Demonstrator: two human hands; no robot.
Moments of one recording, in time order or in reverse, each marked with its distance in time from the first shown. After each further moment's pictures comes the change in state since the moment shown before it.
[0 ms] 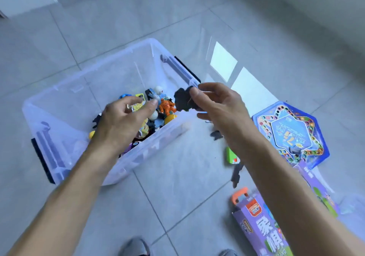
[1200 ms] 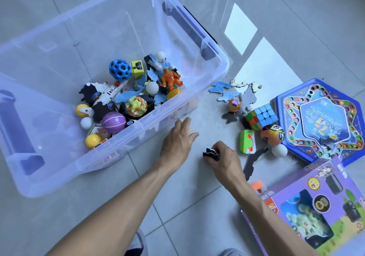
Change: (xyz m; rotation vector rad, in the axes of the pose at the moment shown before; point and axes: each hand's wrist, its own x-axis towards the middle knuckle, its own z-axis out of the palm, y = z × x) left_hand 0.025 -0.202 0.185 0.569 -0.243 0.237; right_hand 0.004 0.270 -0.003 -0.671 -0.055 0.164
